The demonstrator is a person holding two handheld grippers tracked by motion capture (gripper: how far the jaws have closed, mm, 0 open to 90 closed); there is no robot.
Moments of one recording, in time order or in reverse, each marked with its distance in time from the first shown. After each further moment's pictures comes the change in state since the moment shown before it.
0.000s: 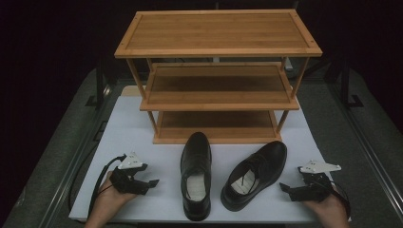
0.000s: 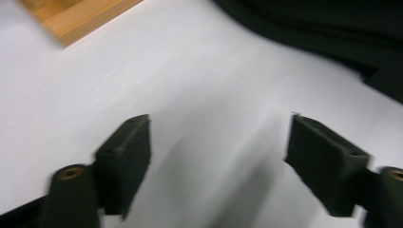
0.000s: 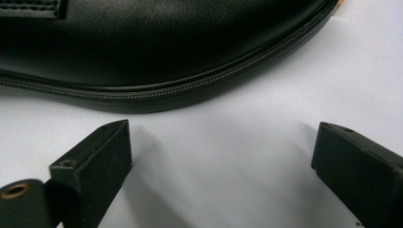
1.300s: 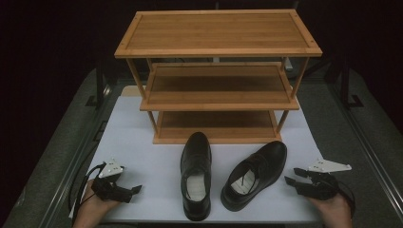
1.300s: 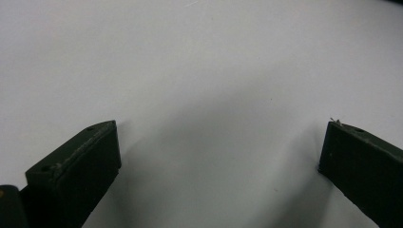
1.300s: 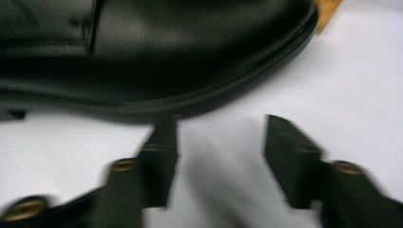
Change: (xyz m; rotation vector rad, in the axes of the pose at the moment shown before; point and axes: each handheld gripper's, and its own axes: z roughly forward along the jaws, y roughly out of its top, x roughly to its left) left arm 0.019 -0.043 -0.014 -0.022 0.112 -0.048; right arm -0.007 0.003 -0.017 -0.065 0.039 0.034
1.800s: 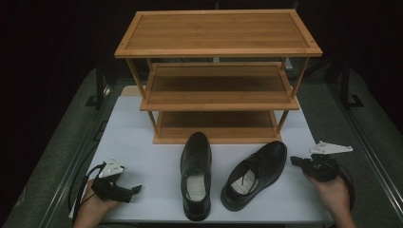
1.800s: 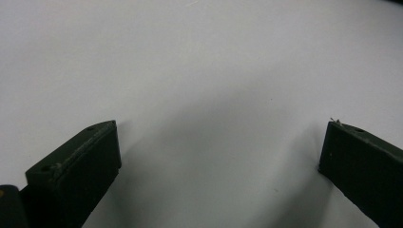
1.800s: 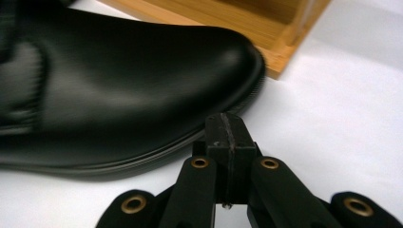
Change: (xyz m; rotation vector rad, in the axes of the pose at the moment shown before) left arm 0.000 0.000 0.000 0.001 -0.001 -0.001; right arm -0.030 0.034 0.009 -0.002 -0.026 0.015
